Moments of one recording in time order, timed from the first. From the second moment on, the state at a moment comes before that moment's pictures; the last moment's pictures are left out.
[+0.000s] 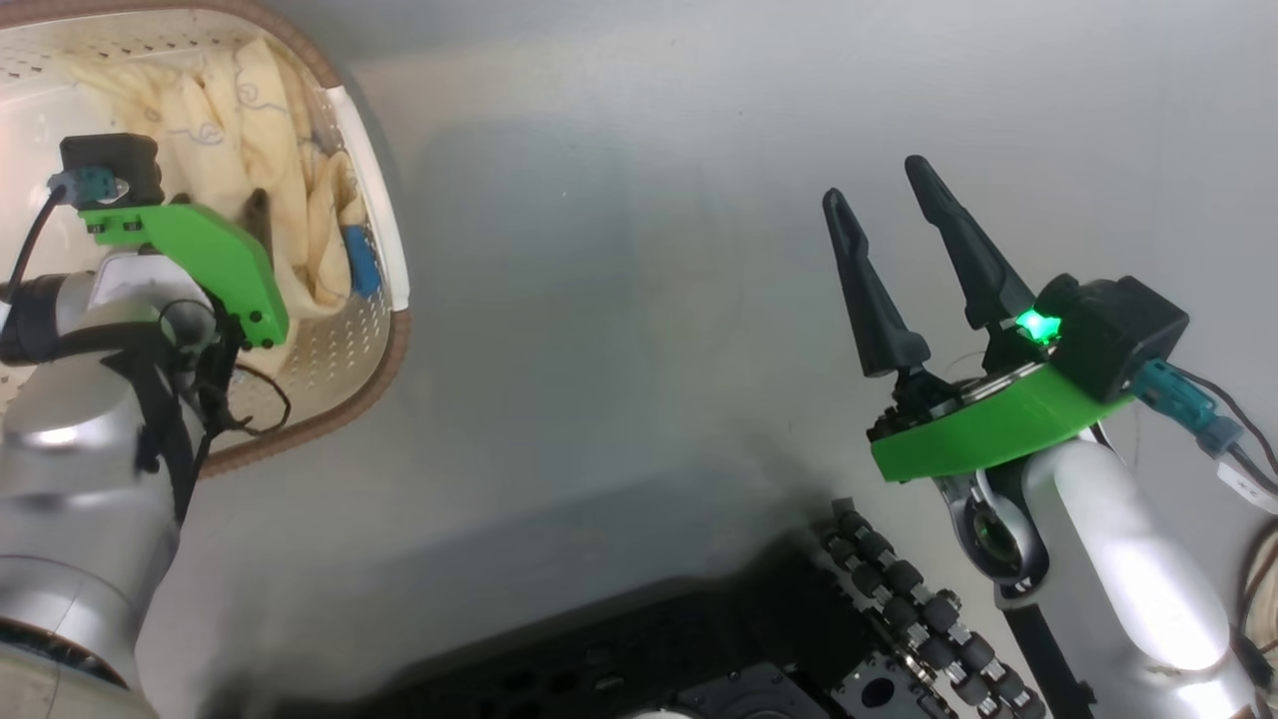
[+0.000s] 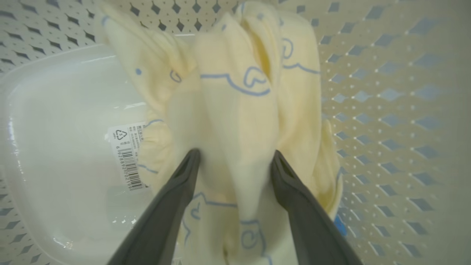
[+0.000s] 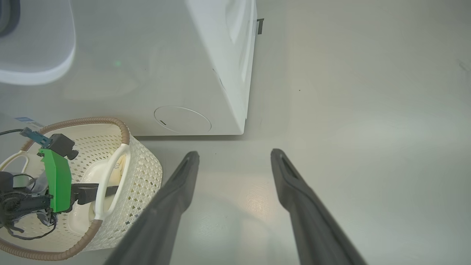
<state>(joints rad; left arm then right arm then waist) -1.10 0.23 -0.71 1.21 -0.79 -0.13 -0.02 -0.37 -0.08 0.31 0.05 0.32 0.13 -0.25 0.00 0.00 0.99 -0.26</state>
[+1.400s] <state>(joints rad) -0.49 0.22 -0.27 0.46 -0.48 0.00 -0.25 -0.29 -0.12 0.31 0.12 0.35 0.13 -0.25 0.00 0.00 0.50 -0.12</state>
